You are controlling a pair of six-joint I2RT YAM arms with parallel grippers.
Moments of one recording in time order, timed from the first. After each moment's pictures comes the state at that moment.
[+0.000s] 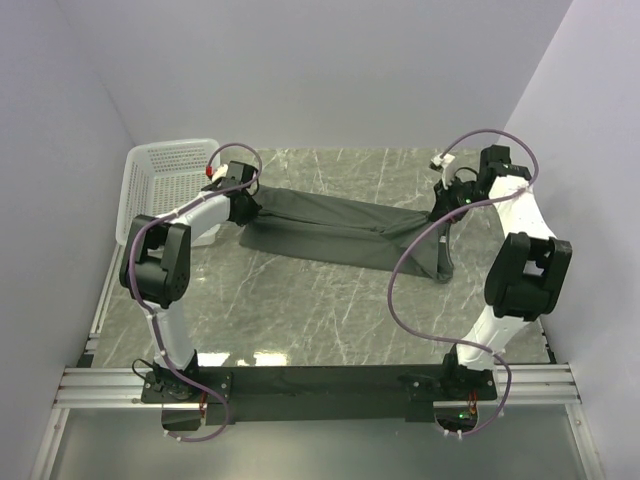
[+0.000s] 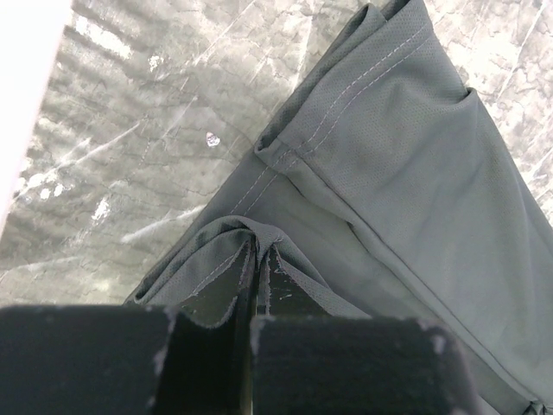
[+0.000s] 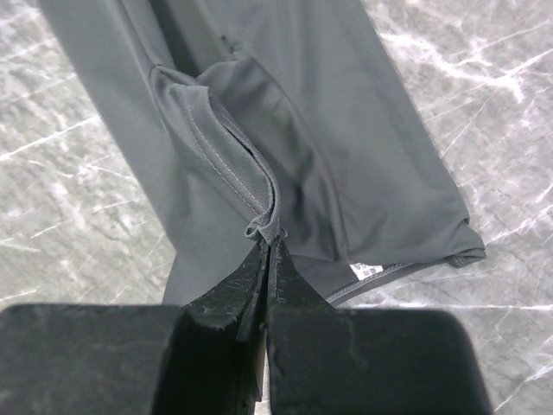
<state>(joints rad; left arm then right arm) -0.27 1.91 1.33 -0.37 -0.23 -0.88 -0.19 1.76 1.48 -0.95 -0.71 -0.89</state>
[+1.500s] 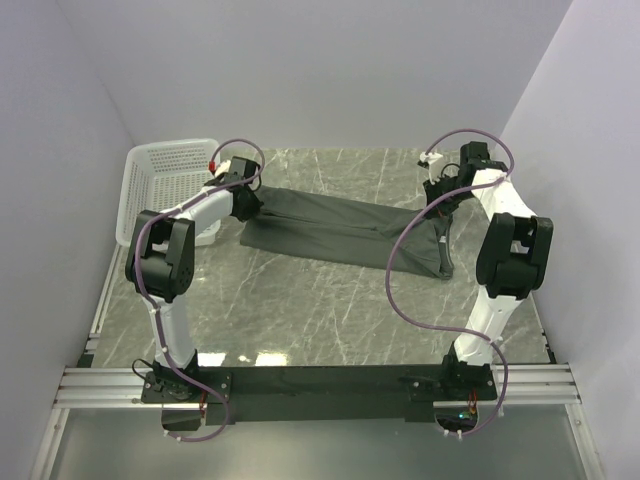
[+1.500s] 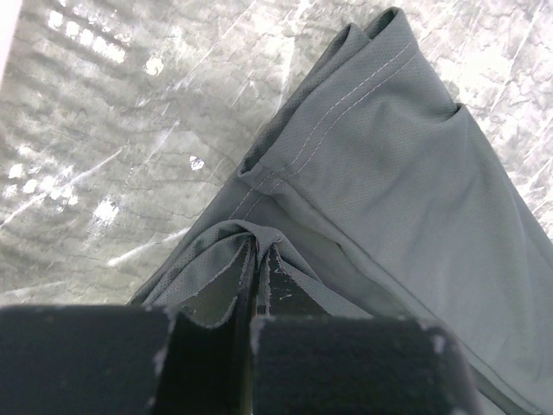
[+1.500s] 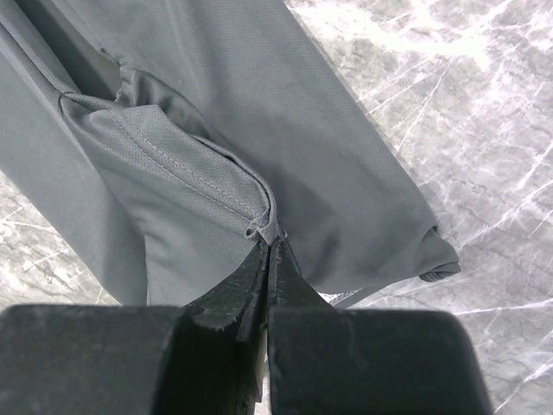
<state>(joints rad) -0.27 1.96 1.40 -0.39 -0.23 -0.85 -0.12 1.94 1.57 -0.82 -0.50 -0.69</state>
